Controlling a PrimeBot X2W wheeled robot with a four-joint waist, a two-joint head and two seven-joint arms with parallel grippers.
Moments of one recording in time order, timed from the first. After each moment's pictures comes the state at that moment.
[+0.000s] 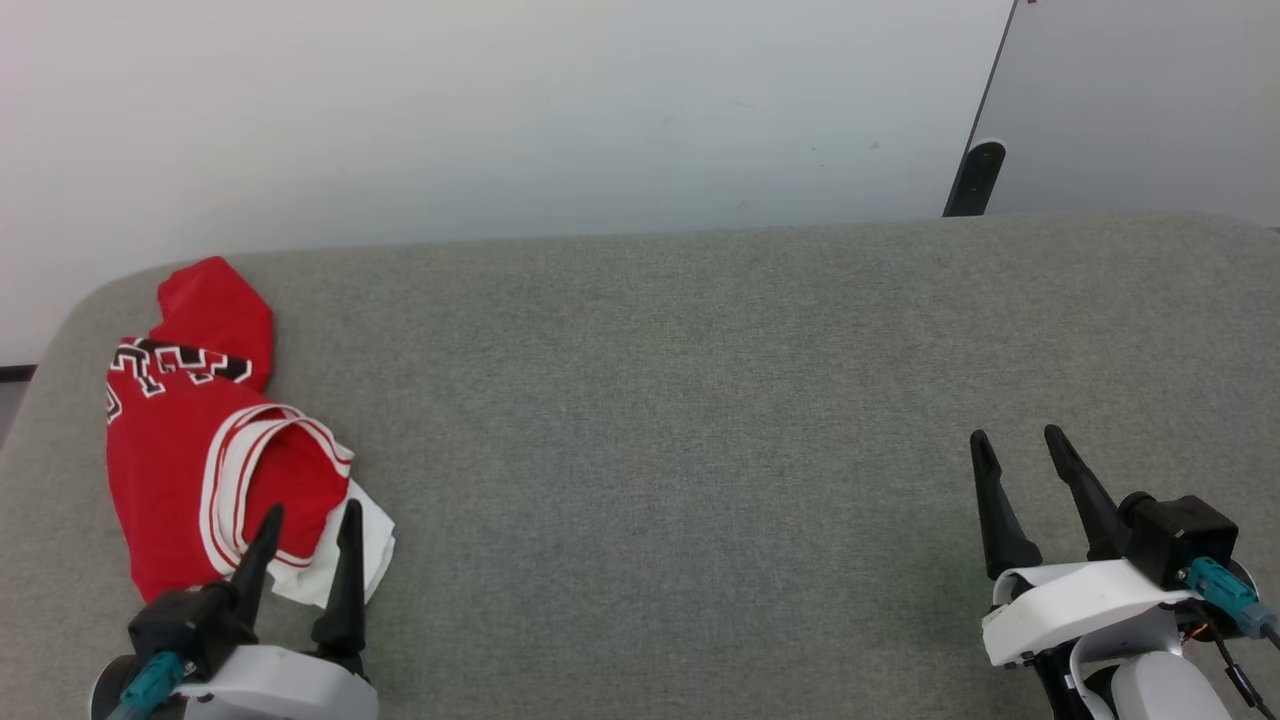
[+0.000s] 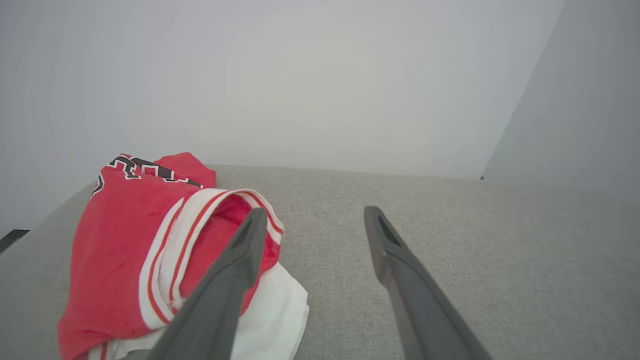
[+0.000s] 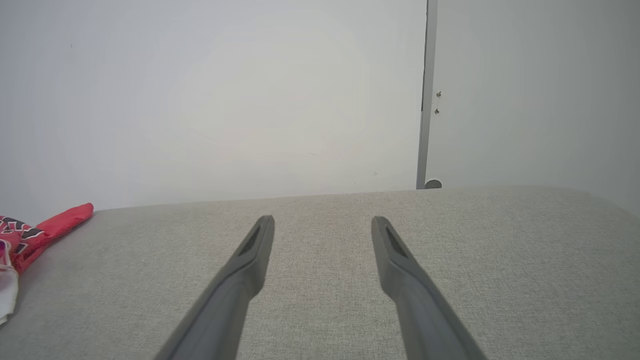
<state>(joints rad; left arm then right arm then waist) -0.05 0.21 0.03 0.21 -0.31 -0.12 -0.23 -0.21 -0.09 0.06 0.32 0.24 0.13 -0.23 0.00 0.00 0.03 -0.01</state>
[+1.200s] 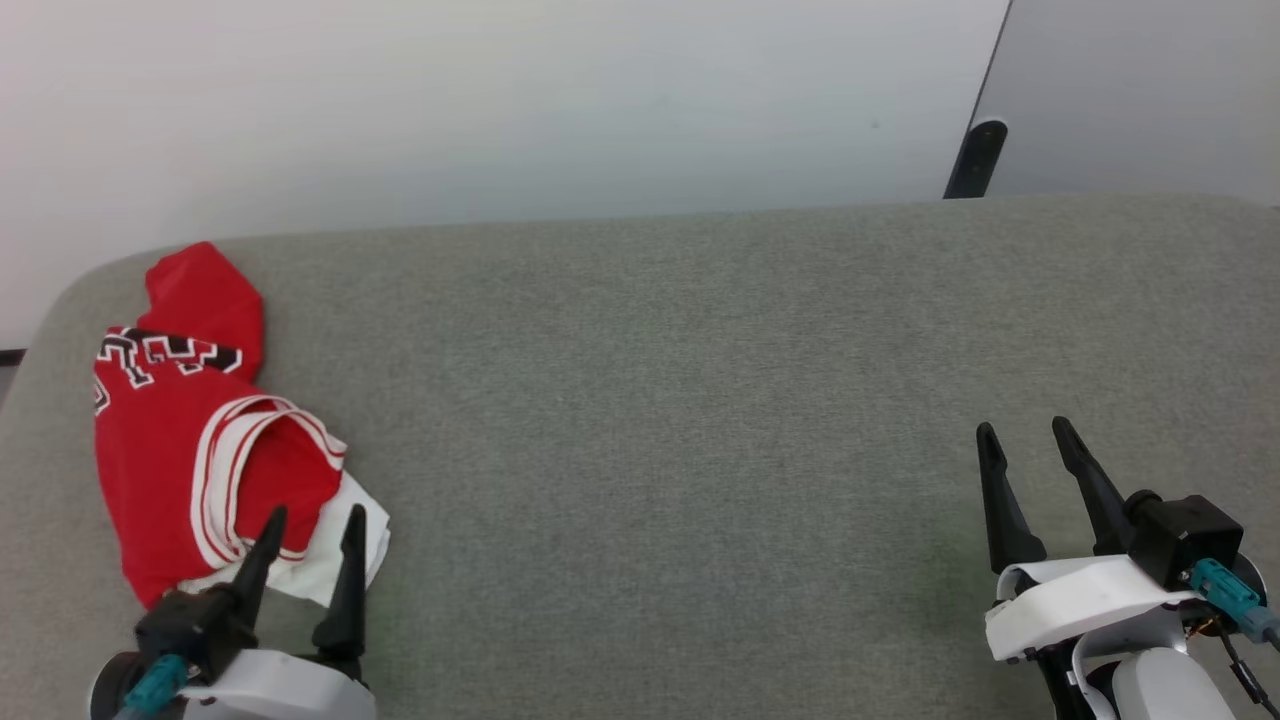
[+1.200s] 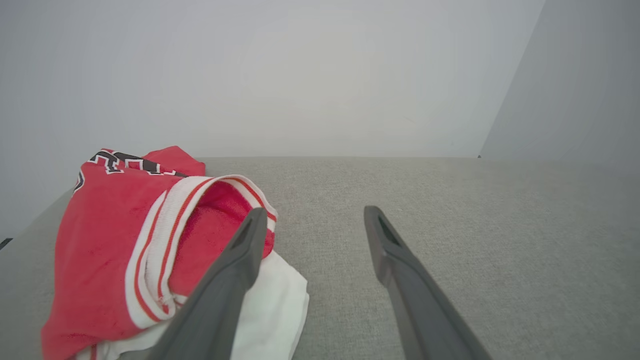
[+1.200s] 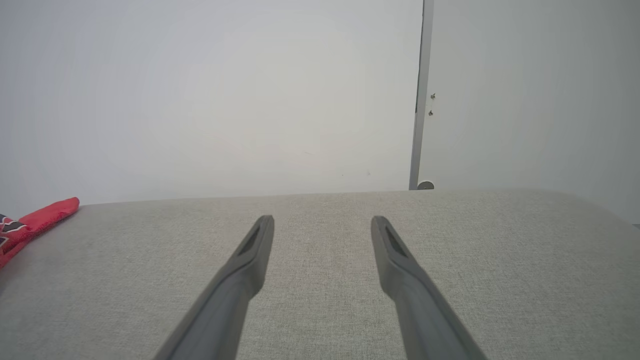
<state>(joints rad) -0.06 0.23 0.01 0.25 -0.29 -0.13 -0.26 -0.21 -0.09 0.04 0.32 0.21 0.13 -0.26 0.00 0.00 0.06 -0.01</state>
